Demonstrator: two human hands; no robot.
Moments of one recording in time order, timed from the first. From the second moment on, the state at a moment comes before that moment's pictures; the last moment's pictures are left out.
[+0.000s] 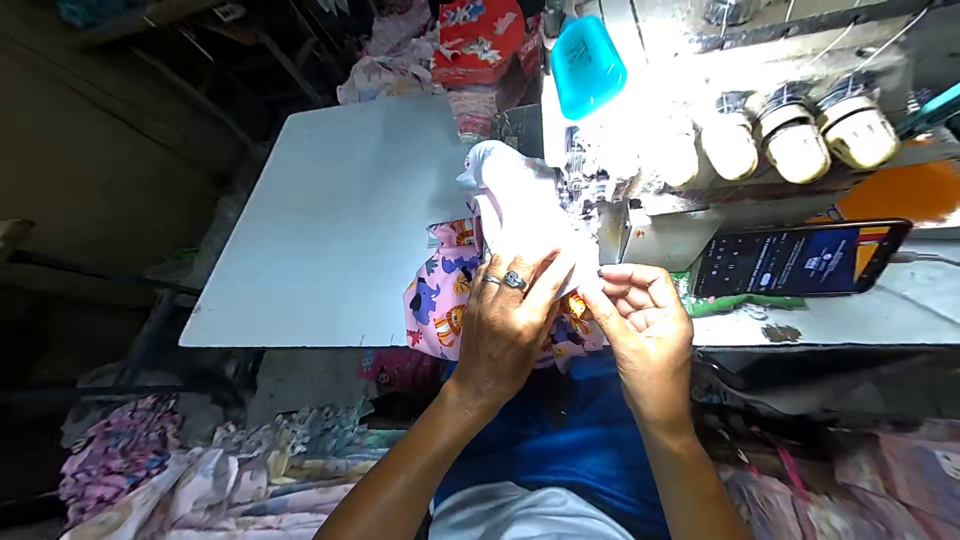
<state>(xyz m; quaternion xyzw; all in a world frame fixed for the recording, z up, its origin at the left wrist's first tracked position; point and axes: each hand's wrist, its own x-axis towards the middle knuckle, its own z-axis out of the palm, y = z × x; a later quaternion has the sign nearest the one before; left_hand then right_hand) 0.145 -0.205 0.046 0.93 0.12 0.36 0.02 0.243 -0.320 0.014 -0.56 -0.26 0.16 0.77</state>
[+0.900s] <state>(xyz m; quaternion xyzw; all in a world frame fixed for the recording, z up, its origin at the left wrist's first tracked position) 0.138 -0.190 0.050 0.93 0.00 0.37 0.01 0.248 -0.320 0.021 -0.56 -0.29 0.18 0.75</state>
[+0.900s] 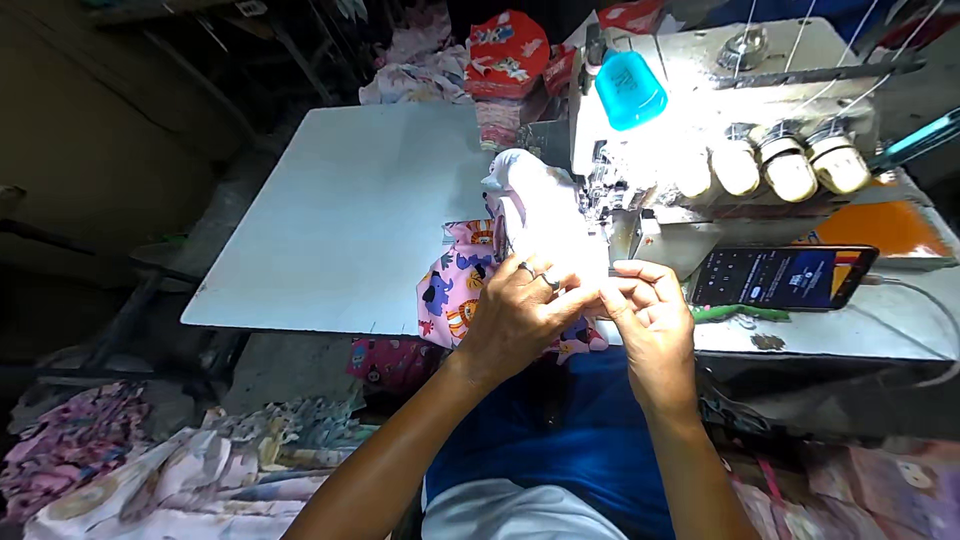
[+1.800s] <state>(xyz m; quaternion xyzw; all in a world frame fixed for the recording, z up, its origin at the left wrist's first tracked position) 0.169 -0.149 0.080 0.94 0.20 0.25 0.09 0.255 -0.328 0.015 -0.75 -0.48 -0.09 0.44</state>
